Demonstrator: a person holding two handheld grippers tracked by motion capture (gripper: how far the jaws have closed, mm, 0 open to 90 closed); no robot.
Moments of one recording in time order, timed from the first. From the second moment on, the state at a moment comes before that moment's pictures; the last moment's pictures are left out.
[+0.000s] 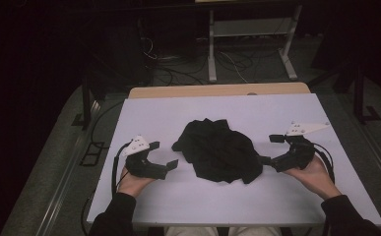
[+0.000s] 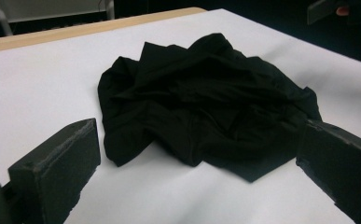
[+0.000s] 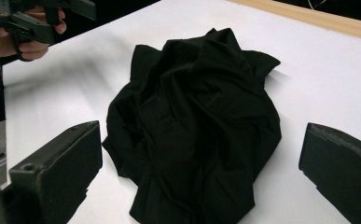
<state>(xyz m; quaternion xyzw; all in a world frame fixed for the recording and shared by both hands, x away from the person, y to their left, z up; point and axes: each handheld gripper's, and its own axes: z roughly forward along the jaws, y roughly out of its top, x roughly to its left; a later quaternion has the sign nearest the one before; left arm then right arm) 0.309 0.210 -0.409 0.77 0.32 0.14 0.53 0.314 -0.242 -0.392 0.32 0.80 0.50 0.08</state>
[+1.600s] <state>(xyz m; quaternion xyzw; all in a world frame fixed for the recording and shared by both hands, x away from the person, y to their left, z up) 0.368 0.179 -0.436 0.78 0.38 0.10 0.49 0.354 -0.169 -0.411 0.30 0.83 0.48 0.04</state>
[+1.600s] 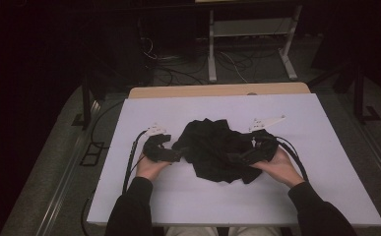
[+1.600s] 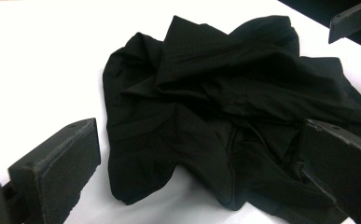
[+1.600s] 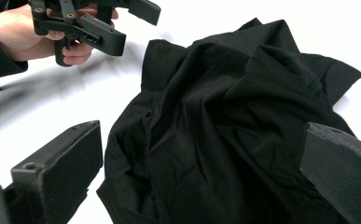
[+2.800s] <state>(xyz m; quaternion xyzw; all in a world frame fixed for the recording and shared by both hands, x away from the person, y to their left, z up) 0.377 0.169 -0.448 0.80 0.39 0.09 0.44 0.359 -0.160 -0.430 0.30 0.87 0.39 0.07</state>
